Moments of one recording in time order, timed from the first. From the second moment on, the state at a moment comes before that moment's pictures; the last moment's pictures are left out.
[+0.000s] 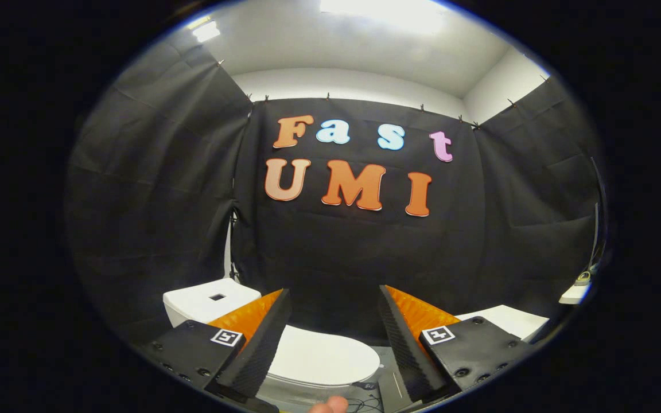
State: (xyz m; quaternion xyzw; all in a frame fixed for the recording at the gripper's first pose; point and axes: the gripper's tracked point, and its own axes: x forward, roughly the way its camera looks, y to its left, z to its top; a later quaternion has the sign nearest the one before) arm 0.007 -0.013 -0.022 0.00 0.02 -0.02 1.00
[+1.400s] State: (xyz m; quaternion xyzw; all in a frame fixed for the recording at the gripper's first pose) arm 0.019 -0.169 -0.535 0.48 0.21 -0.25 0.81
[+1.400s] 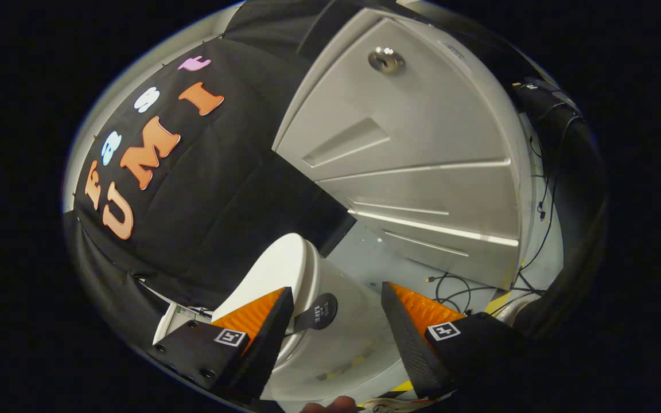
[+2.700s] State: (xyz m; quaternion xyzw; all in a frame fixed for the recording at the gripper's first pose) arm 0.071 -0.135 -0.547 0.57 0.19 -0.21 0.77
